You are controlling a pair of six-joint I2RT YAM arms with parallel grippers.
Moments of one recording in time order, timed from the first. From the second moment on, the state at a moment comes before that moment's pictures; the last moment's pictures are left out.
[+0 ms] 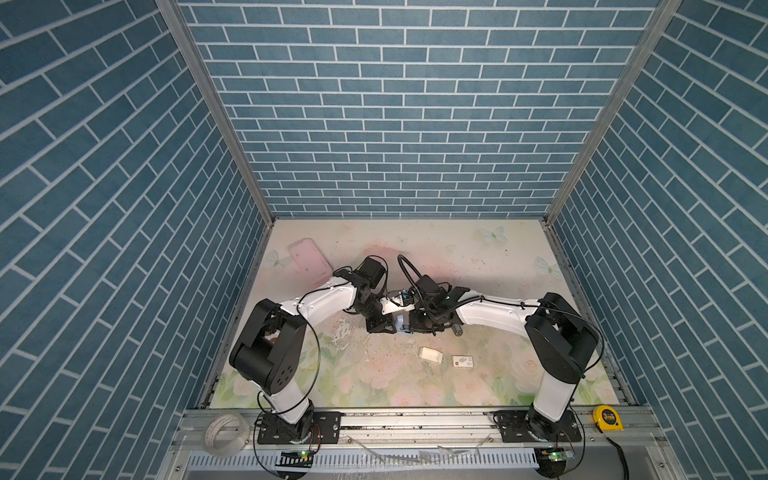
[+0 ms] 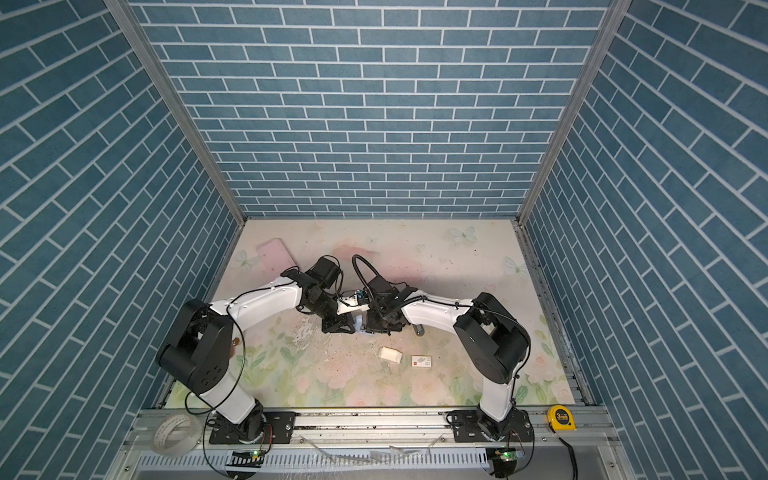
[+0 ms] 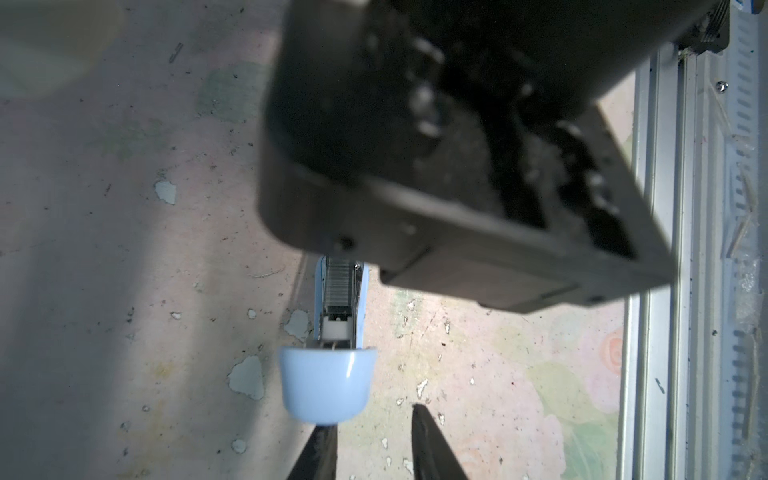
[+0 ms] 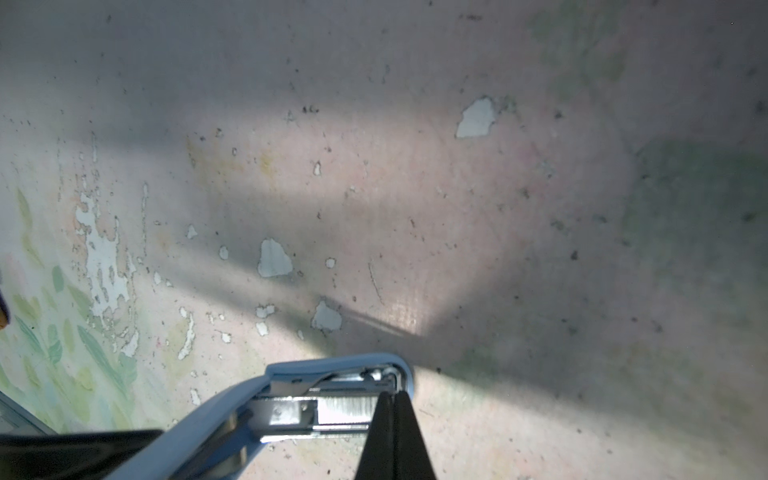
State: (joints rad) left arm -0.53 1.67 1.08 -0.76 0.55 0.78; right arm 0.90 1.81 1.12 -0.46 -0.15 0.80
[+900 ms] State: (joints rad) left arm -0.53 1.67 1.08 -0.72 0.53 0.75; right arm 0.90 1.83 1.16 -0.50 -0.14 0.75
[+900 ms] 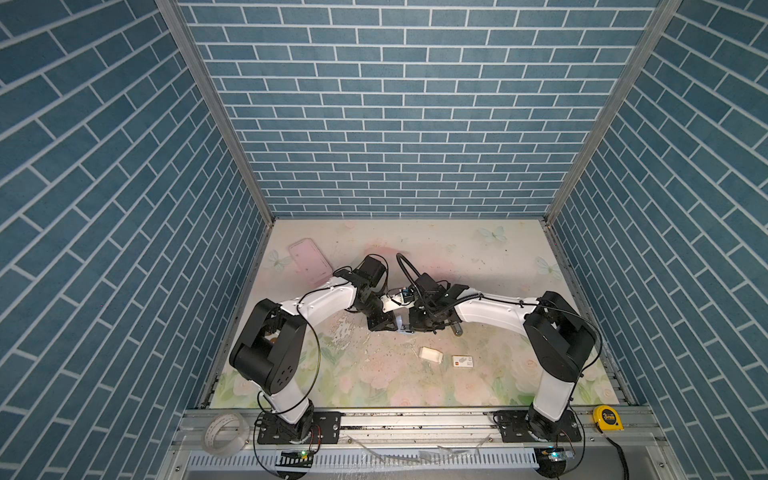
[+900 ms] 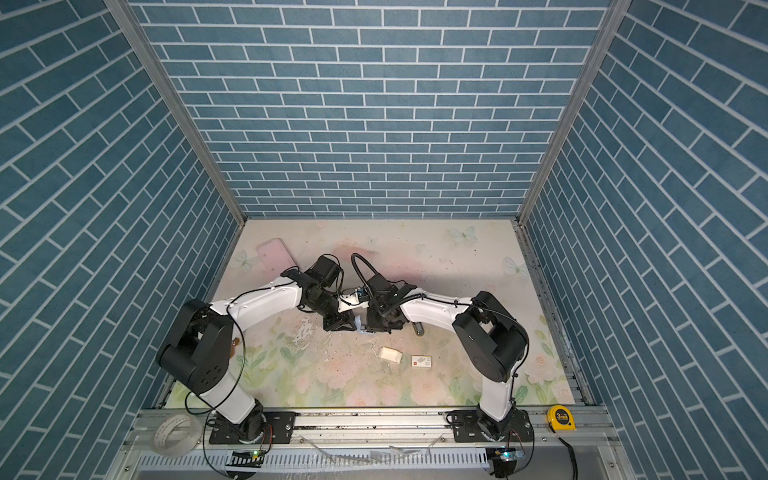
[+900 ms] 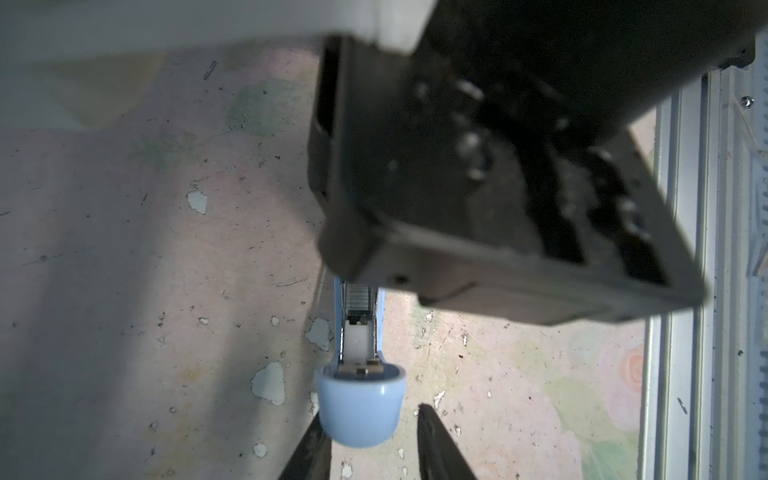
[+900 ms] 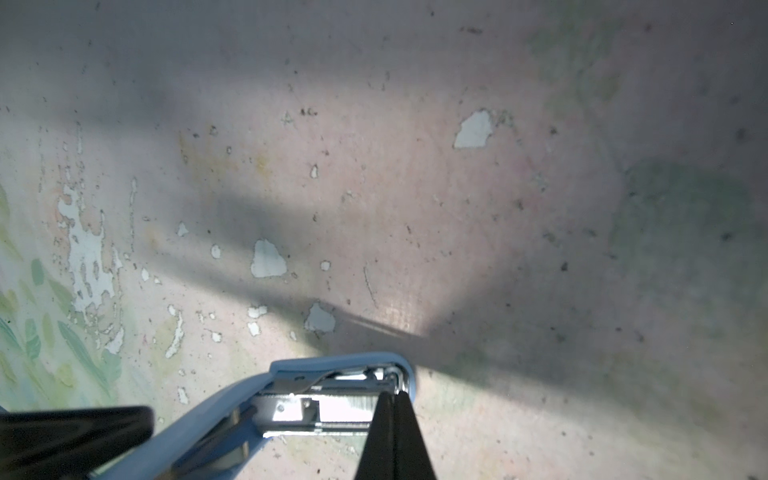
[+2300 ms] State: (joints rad) left arm -0.56 1.73 1.12 -0.76 0.52 0.66; right arm 0.89 1.86 1.19 -0.51 -0.11 0.73
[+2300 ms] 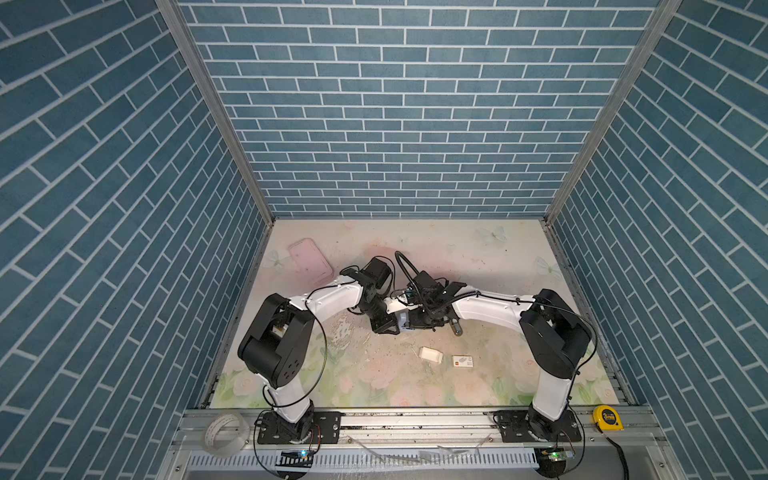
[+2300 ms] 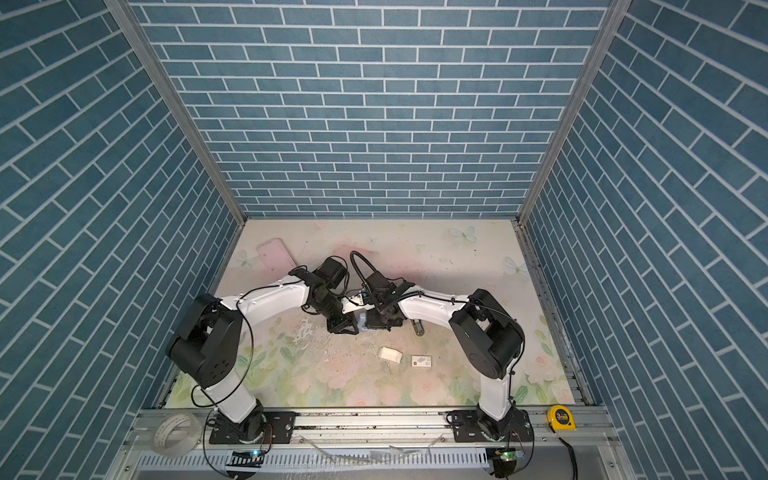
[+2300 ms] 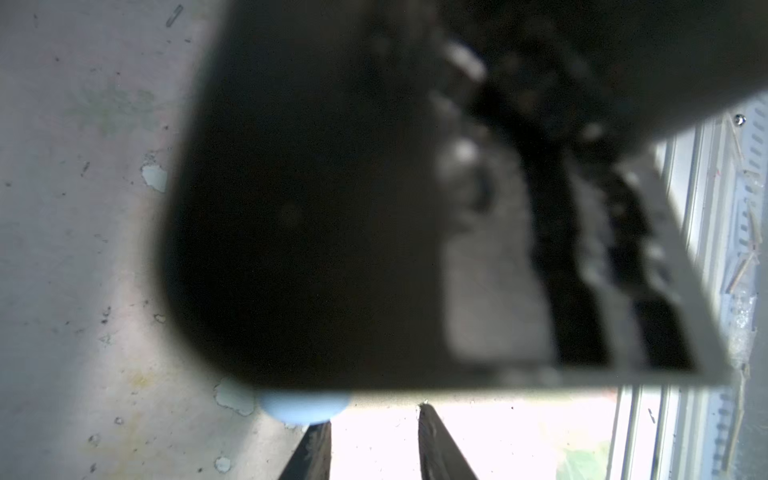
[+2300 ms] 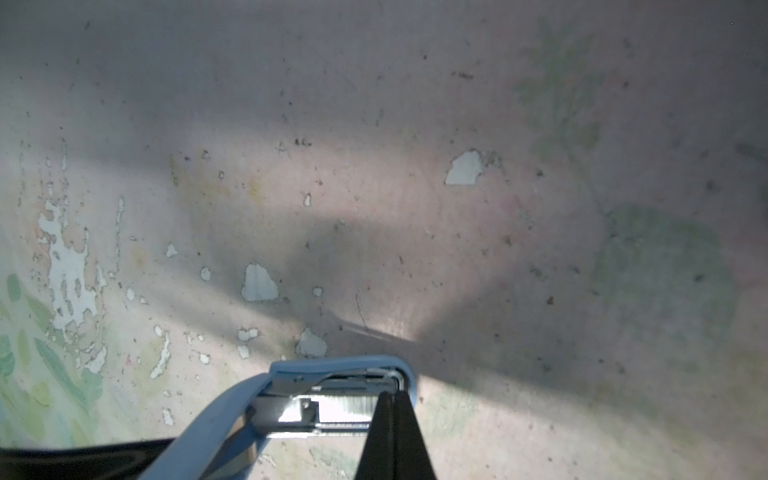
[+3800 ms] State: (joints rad) left arm -0.56 1.76 1.14 -0.73 0.45 0.63; right arm 0.88 1.87 1.21 -0.53 -0.05 0.70
